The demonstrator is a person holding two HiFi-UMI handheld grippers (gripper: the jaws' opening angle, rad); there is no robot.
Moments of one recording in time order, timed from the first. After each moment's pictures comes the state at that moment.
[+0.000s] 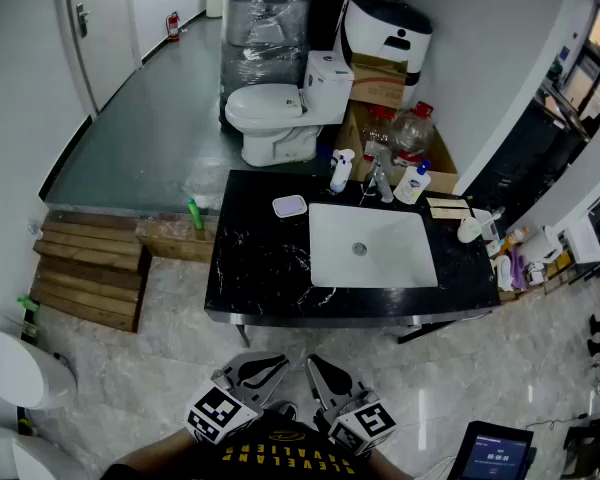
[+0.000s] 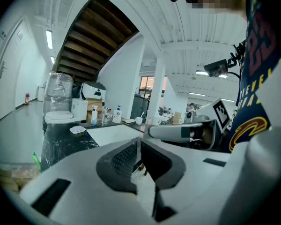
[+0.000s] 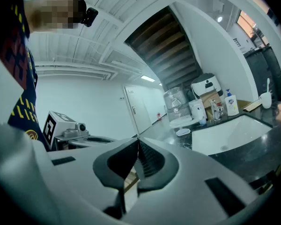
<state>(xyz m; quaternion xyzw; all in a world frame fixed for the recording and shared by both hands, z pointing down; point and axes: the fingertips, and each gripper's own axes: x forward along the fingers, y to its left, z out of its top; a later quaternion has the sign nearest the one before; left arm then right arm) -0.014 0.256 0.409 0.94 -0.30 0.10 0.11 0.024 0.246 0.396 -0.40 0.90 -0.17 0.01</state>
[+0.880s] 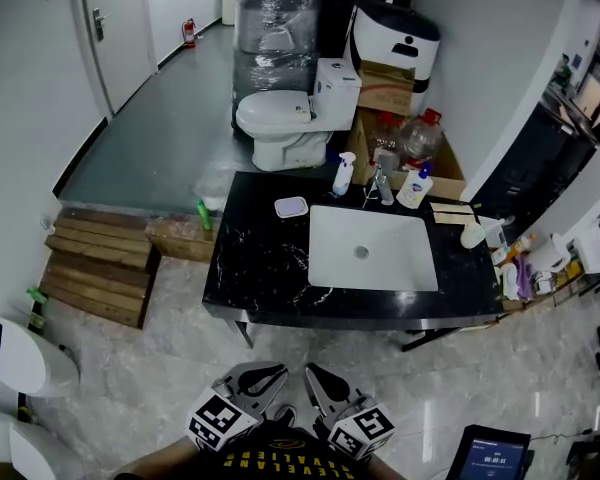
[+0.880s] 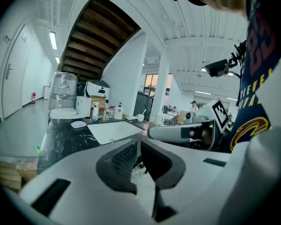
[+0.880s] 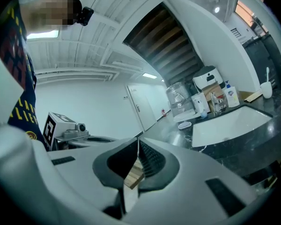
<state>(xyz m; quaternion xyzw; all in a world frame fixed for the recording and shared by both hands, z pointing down) 0.016 0.288 0.421 0.93 -0.33 0.11 0.13 0.053 0.276 0.414 -0.36 0.91 -0.20 0.01</state>
